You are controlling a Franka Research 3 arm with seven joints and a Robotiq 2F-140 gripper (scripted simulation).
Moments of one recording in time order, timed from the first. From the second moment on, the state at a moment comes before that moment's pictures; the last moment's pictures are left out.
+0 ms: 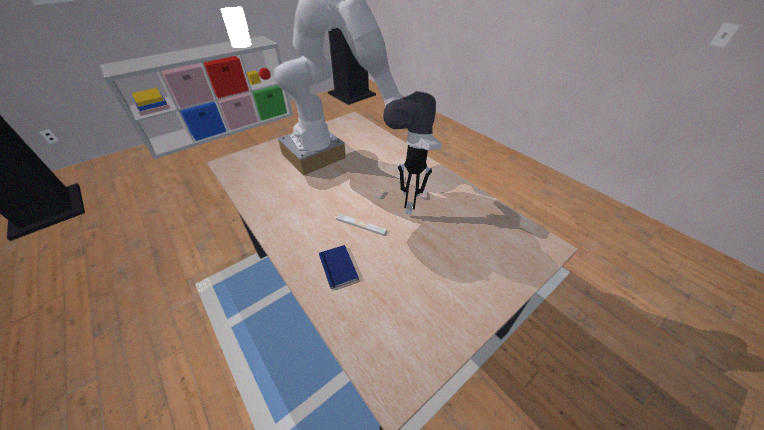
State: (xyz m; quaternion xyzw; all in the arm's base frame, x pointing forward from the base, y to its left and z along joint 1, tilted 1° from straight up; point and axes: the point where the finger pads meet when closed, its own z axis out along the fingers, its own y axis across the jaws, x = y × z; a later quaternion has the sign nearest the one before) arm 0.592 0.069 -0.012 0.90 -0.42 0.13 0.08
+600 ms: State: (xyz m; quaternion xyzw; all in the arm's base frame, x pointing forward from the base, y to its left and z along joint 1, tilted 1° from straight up) arm 0.590 0.081 -0.012 0.89 -0.40 0.20 0.11
